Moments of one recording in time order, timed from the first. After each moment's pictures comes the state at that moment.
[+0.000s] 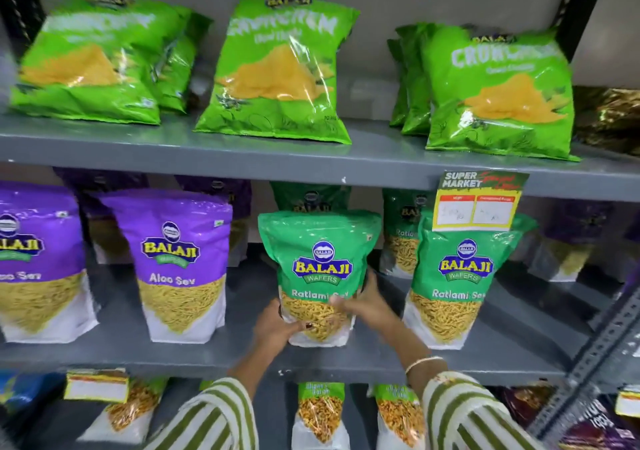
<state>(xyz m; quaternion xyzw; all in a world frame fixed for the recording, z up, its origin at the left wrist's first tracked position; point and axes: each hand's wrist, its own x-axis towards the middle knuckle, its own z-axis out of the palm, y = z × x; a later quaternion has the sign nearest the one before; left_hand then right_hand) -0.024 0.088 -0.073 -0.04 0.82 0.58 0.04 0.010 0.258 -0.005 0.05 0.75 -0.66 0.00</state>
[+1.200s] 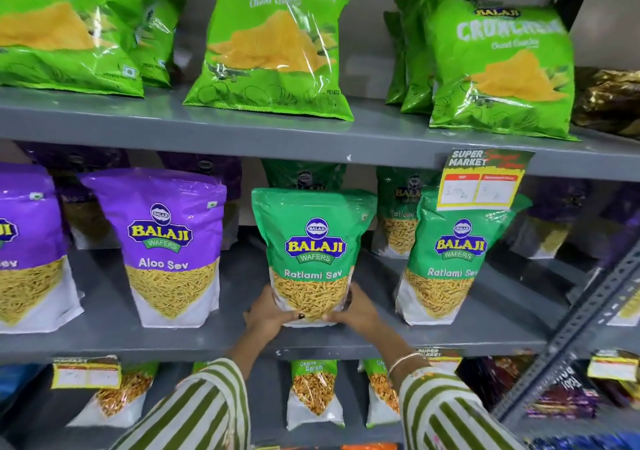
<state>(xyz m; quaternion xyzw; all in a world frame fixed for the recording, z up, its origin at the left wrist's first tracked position) -0.035 0.073 -0.086 -0.03 0.89 0.46 0.06 -0.001 0.255 -0.072 0.10 0.85 -0.52 0.03</state>
